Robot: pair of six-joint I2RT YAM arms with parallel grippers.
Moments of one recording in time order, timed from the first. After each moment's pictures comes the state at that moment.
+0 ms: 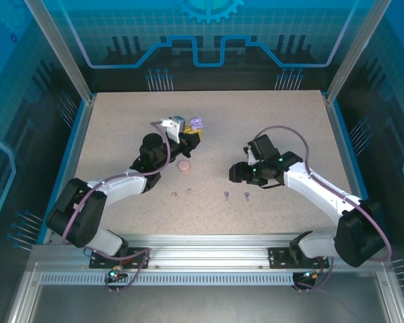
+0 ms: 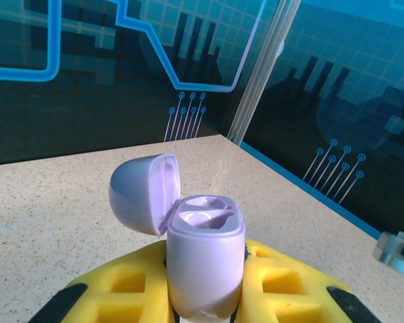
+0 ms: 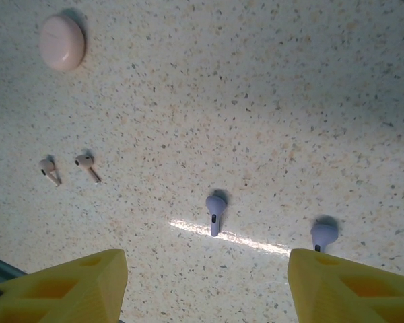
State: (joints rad) left arm -0.45 1.50 0.70 0.79 0.26 -0.30; right arm 0.52 1.33 0.94 -0.70 -0.21 0.58
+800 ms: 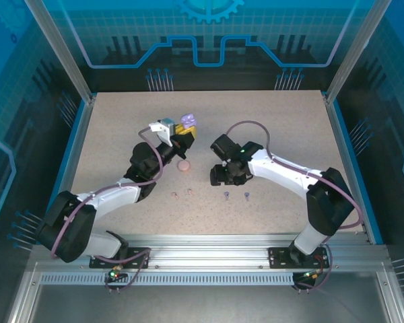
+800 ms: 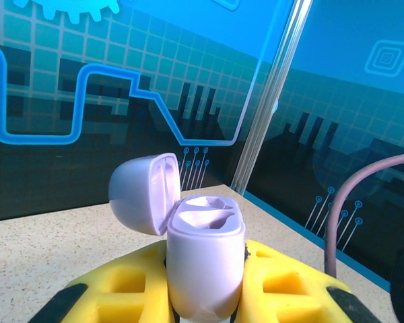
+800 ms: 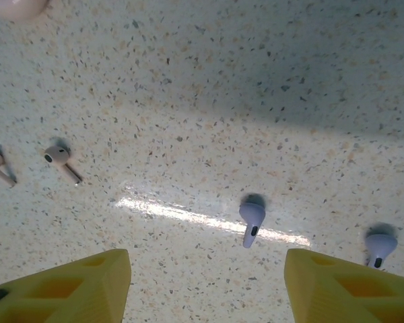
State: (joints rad) left arm -0.47 1.36 0.61 0.91 0.17 -0.30; right arm 0.75 1.66 1.24 -0.88 -0.02 0.67
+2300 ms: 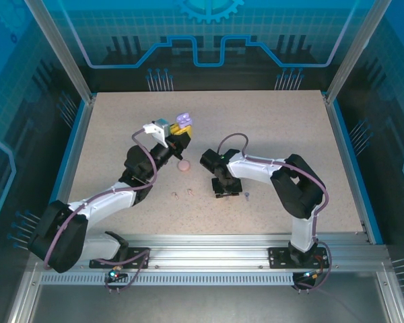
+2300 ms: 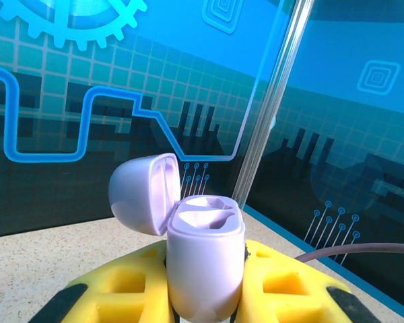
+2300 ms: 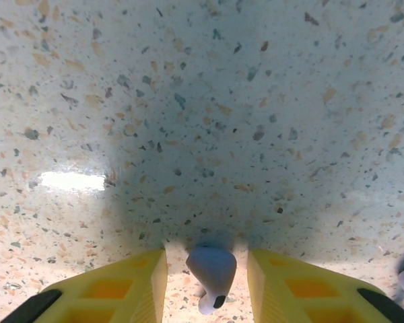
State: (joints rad) left arm -0.47 1.28 0.58 0.89 0.15 -0.30; right arm 0.78 1.90 1.24 -0.91 0.05 0.72
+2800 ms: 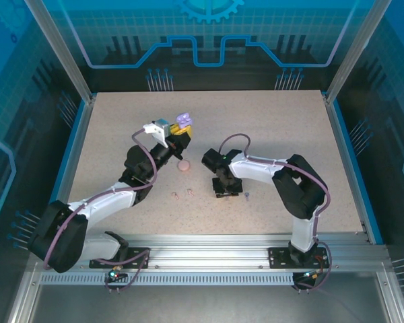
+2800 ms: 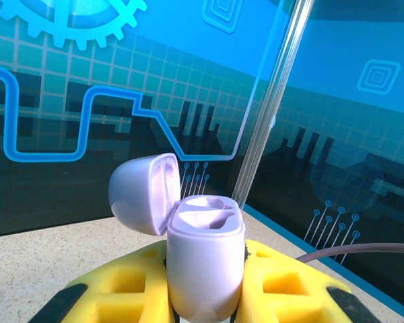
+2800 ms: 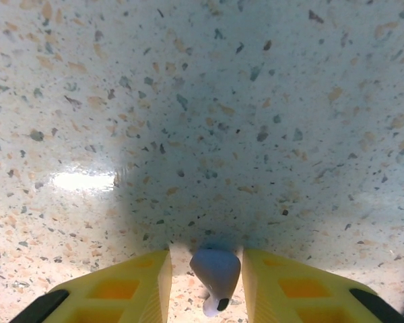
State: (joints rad) left arm -0.47 1.28 0.58 0.89 0.15 -0.30; right arm 0.77 1.89 1.21 -0.87 0.03 0.72
